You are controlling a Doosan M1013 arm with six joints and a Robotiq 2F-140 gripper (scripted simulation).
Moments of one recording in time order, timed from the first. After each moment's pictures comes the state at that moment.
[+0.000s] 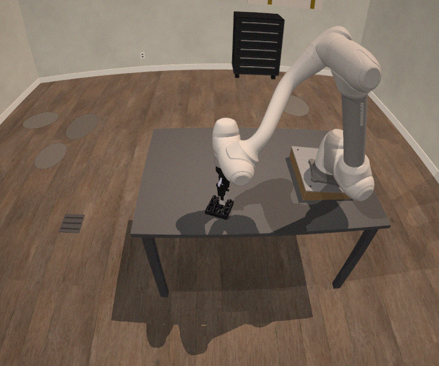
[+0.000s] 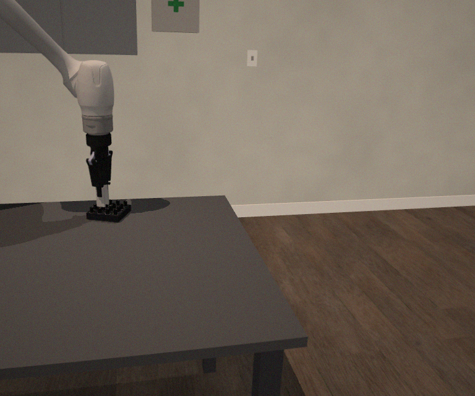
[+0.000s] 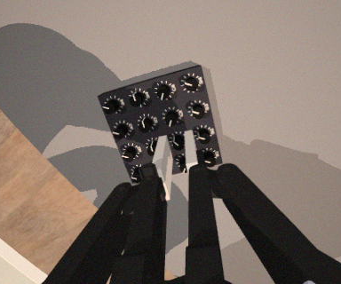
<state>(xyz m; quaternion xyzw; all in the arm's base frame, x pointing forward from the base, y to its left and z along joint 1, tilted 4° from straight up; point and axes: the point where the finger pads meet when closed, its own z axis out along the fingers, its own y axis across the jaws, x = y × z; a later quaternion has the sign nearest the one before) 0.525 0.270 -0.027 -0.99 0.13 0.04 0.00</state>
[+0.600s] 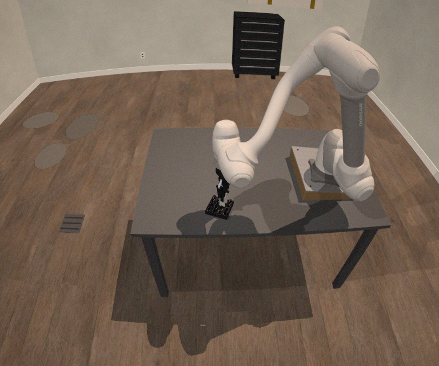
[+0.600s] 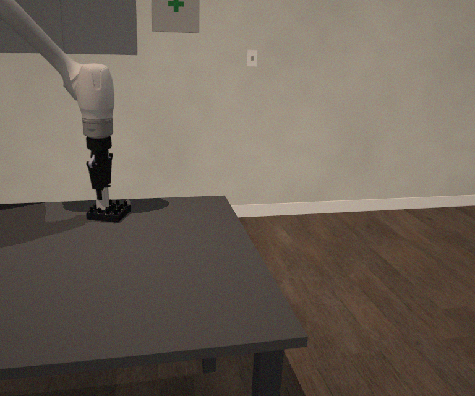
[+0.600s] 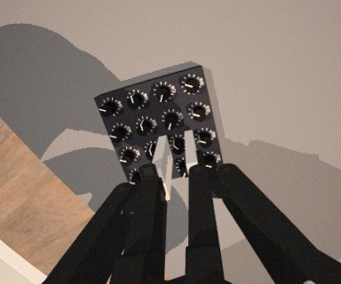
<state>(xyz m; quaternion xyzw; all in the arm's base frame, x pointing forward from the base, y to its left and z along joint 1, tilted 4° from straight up) 0.524 0.270 -0.036 -0.99 0.13 0.04 0.00</state>
